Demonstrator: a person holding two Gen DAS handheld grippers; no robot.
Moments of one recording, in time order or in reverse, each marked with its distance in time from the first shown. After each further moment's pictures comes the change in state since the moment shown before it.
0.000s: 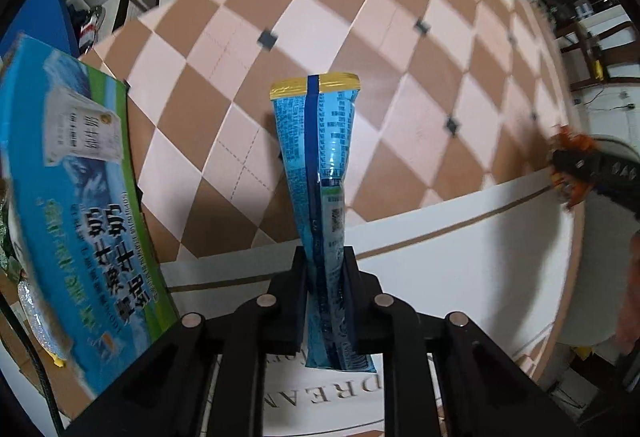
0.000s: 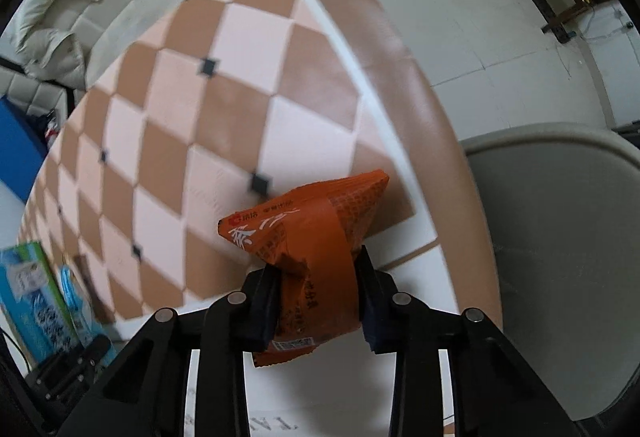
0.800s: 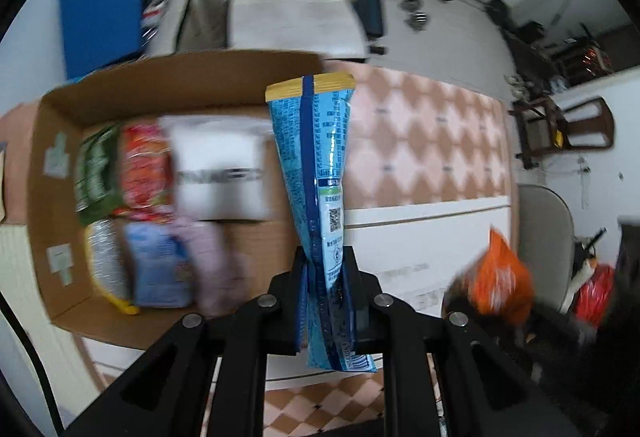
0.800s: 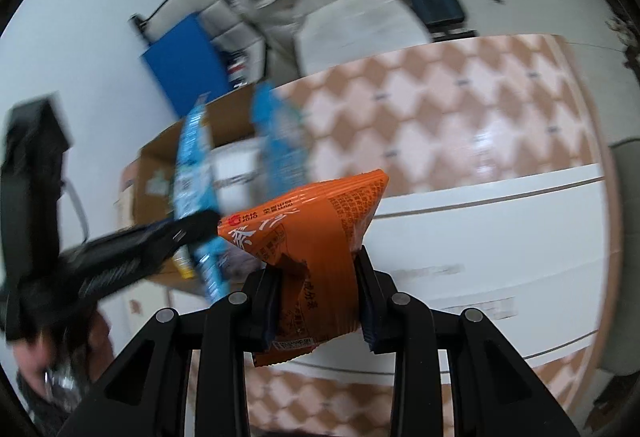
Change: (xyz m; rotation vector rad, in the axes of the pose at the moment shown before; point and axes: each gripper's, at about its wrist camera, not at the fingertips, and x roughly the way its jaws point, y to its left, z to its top) left arm -0.141 0.192 -0.033 -0.169 -0.140 -0.171; right arm -0.156 0.224 -0.217 -0.333 -0.099 0.402
